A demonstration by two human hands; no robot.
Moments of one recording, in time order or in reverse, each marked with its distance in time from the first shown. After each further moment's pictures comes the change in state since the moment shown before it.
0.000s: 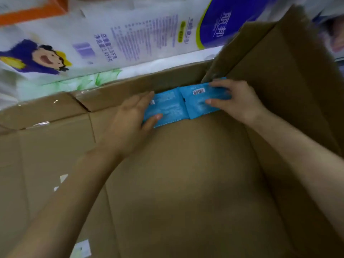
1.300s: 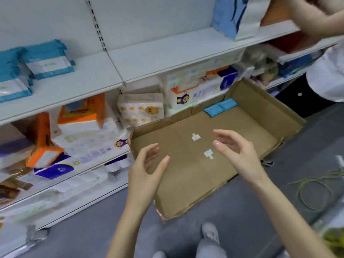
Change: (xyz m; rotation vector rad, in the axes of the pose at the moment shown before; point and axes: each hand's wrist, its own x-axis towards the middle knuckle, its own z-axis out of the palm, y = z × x) left_hand -0.543 -0.109 -0.390 -0.842 0.239 -0.024; right_hand -0.549 -0.467 0.190 0.566 0.447 -0.114
